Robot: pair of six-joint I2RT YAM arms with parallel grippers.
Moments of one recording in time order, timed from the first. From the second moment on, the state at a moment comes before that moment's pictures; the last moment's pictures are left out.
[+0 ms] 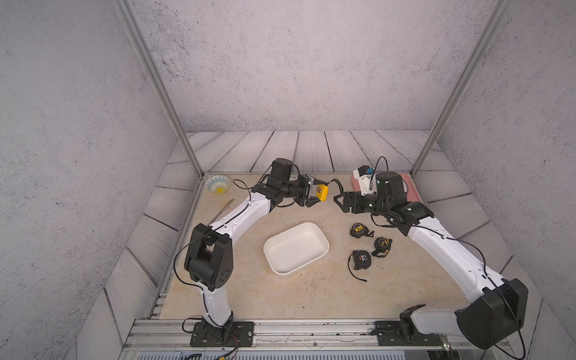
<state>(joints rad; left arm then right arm) -0.52 1.83 1.53 -0.18 0.73 -1.72 0.41 1.34 1.23 -0.45 -0.32 0.29</state>
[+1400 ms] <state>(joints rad) -0.57 1.76 1.49 -0.14 0.68 -1.80 0.50 1.50 1.33 -0.33 -0.31 0.26</state>
